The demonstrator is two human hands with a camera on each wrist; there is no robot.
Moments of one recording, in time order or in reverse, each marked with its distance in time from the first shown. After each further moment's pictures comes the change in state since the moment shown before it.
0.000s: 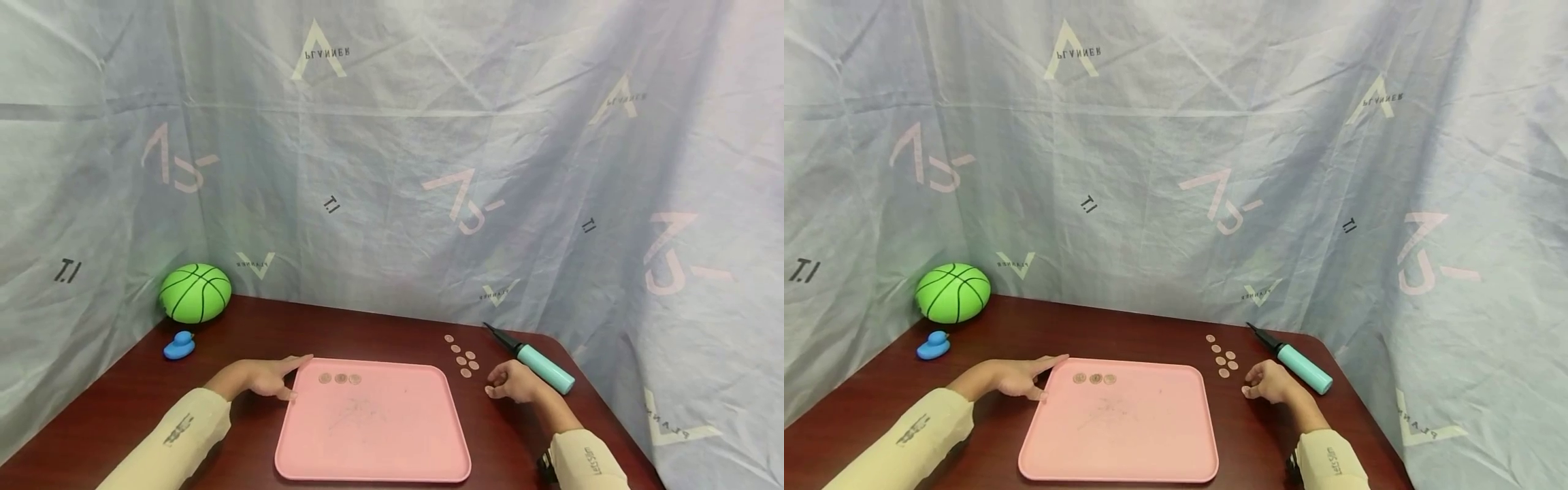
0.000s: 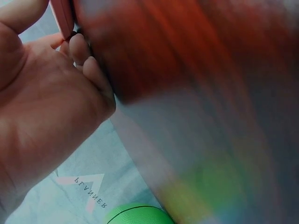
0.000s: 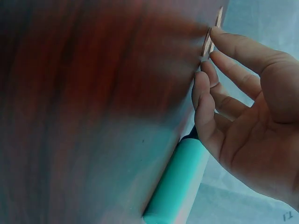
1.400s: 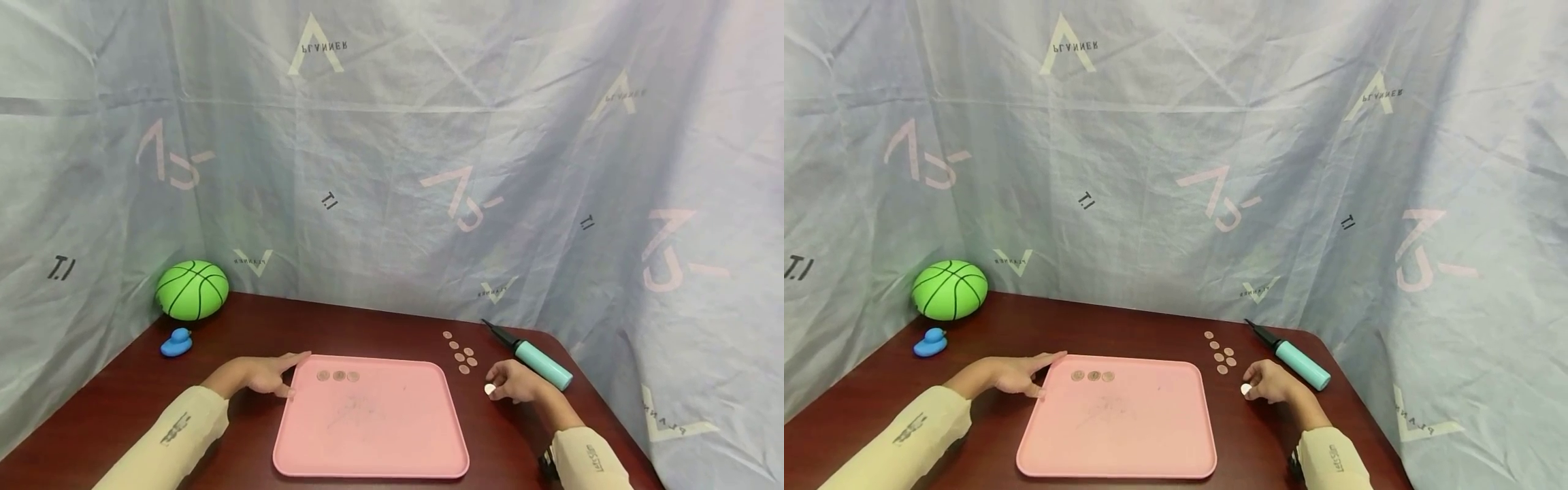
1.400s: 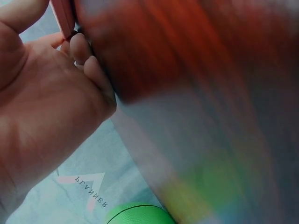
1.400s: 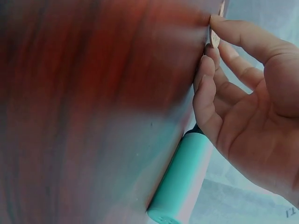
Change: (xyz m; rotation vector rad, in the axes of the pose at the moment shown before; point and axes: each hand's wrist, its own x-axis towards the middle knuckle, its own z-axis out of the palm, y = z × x) left_hand 0.001 0.000 -0.001 0.005 -0.002 0.018; right_hand -0.004 0.002 -0.007 0.075 -0.141 0.014
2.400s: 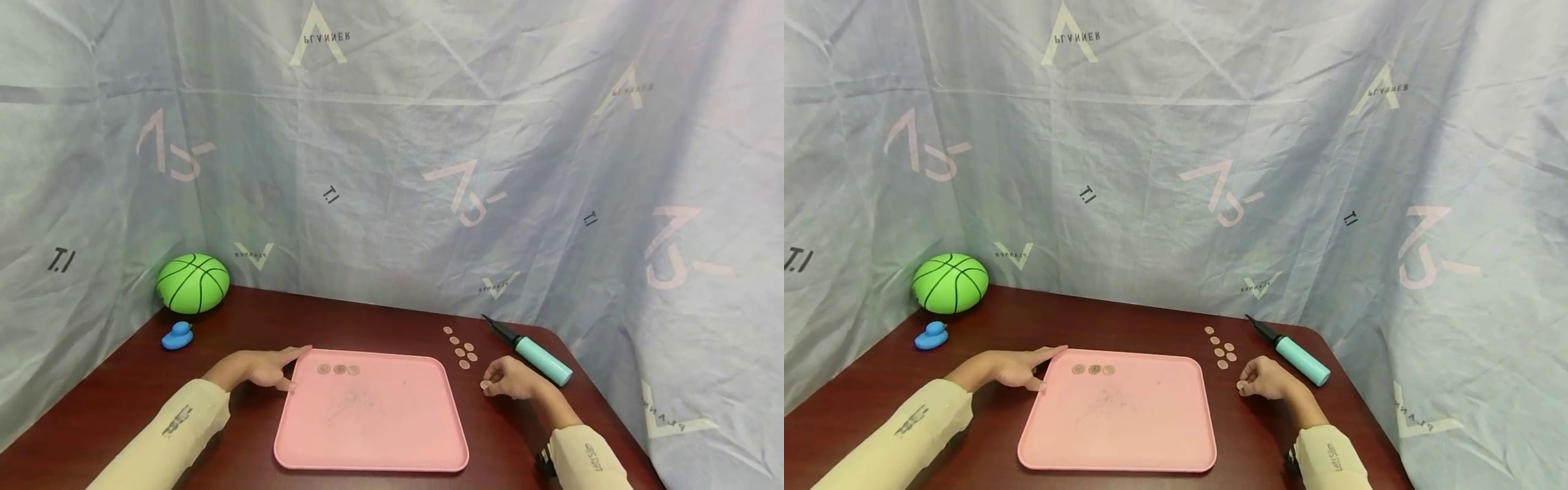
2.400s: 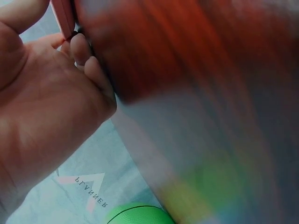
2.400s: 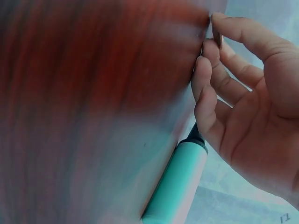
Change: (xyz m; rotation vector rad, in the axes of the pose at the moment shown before) left_hand -0.001 0.001 0.001 -0.008 -0.004 -0.013; right_hand 0.002 -0.007 0.007 -0.075 0.014 -0.058
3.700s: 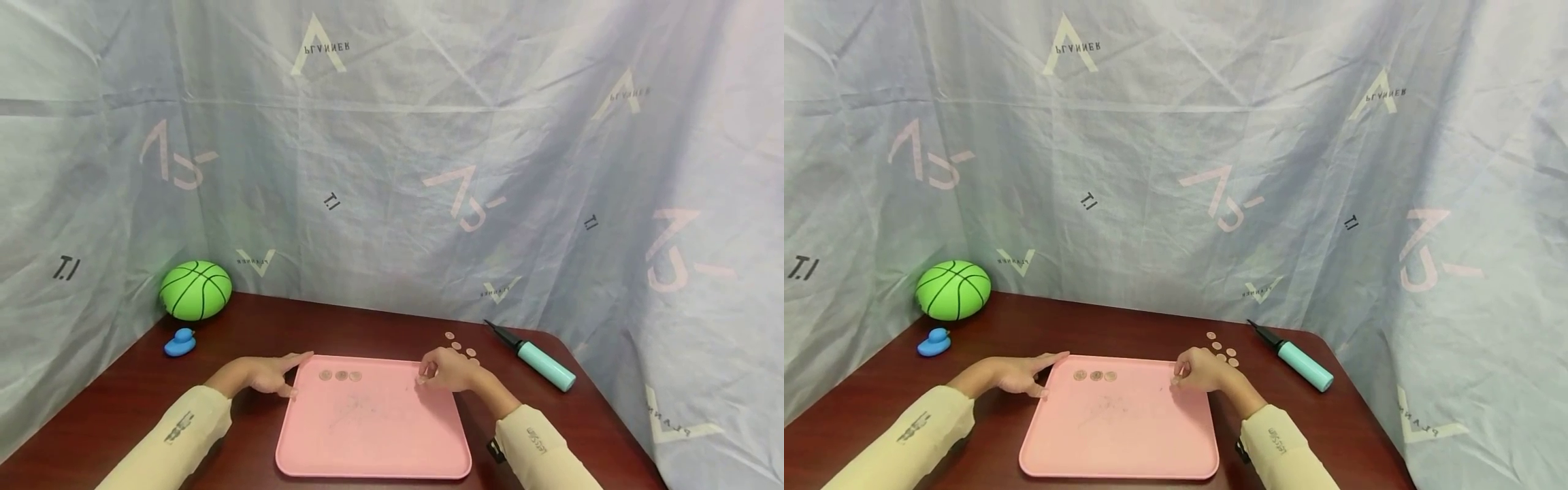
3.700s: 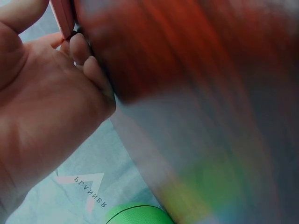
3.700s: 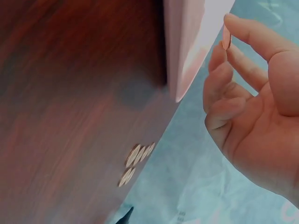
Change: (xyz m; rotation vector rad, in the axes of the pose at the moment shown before) left_hand 0.001 -0.001 -0.001 -0.003 0.005 0.006; right_hand 0.062 -0.111 0.040 -0.146 -0.049 -0.226
